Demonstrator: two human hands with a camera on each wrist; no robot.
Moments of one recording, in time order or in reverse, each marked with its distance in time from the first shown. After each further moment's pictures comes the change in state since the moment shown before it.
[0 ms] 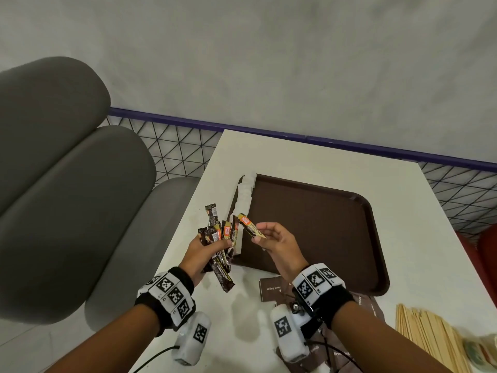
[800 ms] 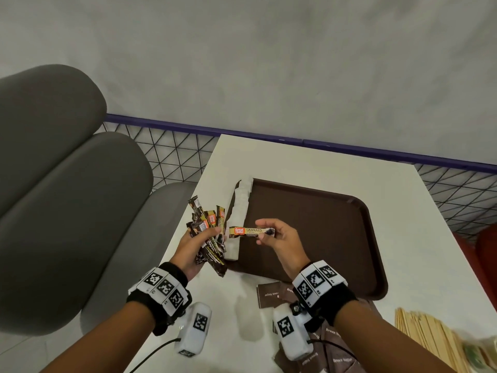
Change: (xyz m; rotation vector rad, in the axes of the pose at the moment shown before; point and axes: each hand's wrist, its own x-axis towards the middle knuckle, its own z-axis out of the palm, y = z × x) left_hand 0.006 0.027 0.003 -0.226 -0.020 0.006; right_hand 0.005 -0.021 -0.008 -0.118 -0.031 -0.104
